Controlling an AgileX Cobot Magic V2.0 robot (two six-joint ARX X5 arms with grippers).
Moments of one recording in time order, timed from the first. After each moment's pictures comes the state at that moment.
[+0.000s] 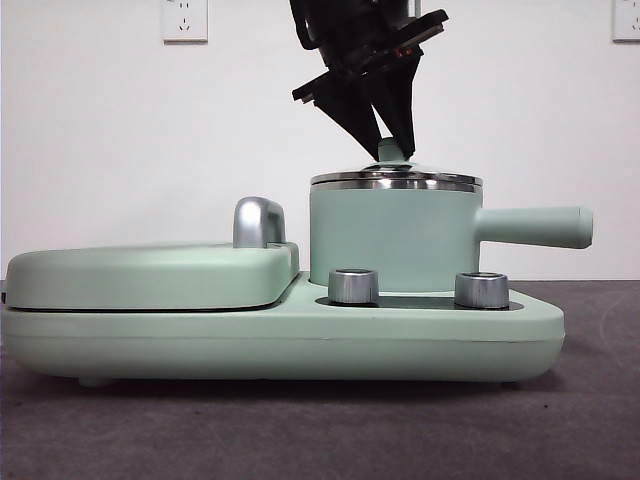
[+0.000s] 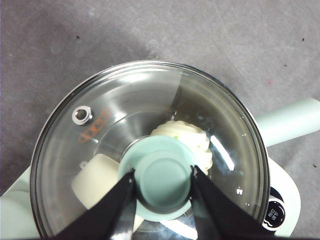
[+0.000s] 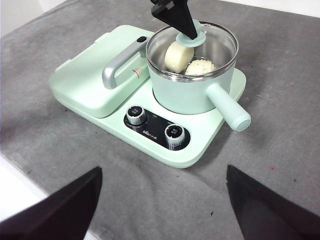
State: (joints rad) left arm -0.71 2.26 2.47 -1.23 0.14 0.12; right arm 0.55 0.34 0.96 -1.08 -0.11 0.11
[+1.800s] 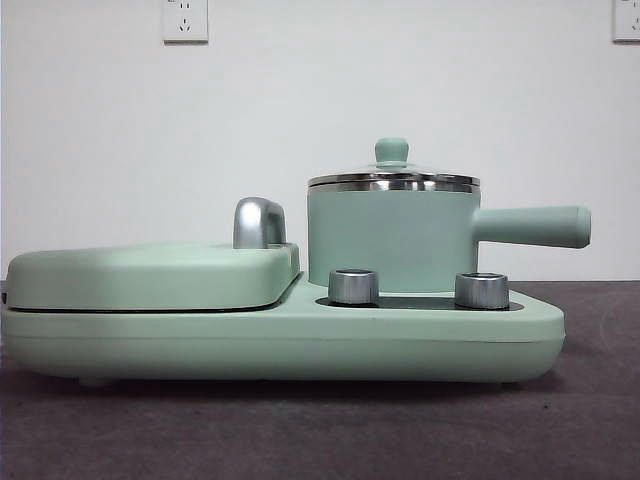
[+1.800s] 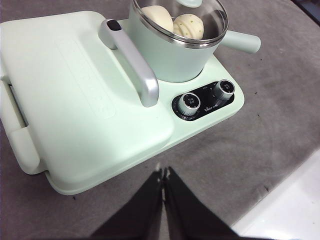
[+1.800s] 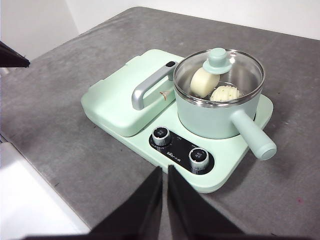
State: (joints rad) left arm -0.65 0.63 0.90 -0.85 0.10 -0.25; right arm 0.55 0.34 0.96 -1.00 -0.20 0.10
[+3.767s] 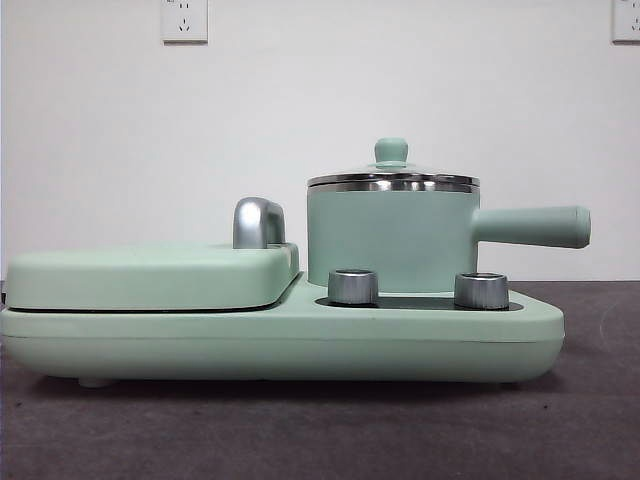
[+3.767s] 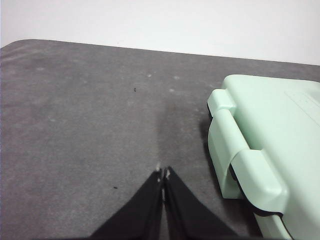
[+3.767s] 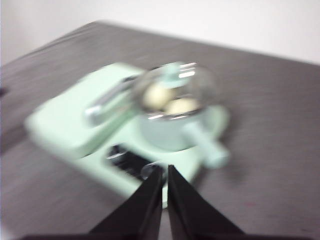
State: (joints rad) left arm -0.03 0.00 0.03 -0.18 0.02 -0.09; right arm 0.42 0.31 0.89 -0.90 -0.10 0.06
